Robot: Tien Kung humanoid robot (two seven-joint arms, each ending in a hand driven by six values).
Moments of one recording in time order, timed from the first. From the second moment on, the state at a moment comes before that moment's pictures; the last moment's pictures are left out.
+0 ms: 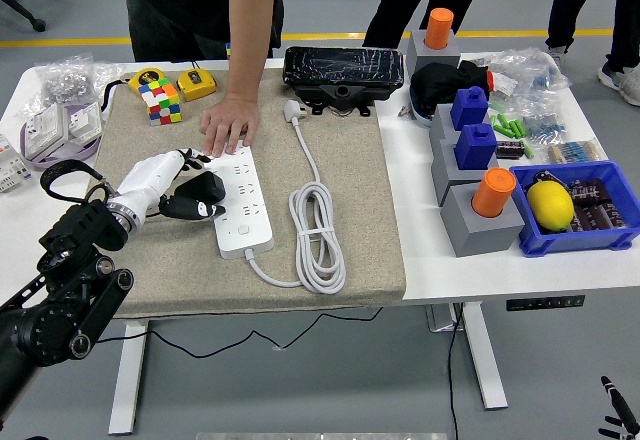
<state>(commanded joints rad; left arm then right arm) -0.38 0.14 -1.23 -1.01 2.18 0.04 0.04 0.21 -0.10 1.64 0.18 -1.35 -0.11 -0.15</state>
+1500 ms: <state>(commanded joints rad) -0.40 0.15 -1.21 -1.04 2.26 0.02 0.09 0.21 -0.10 1.64 0.18 -1.34 -0.11 -0.15</state>
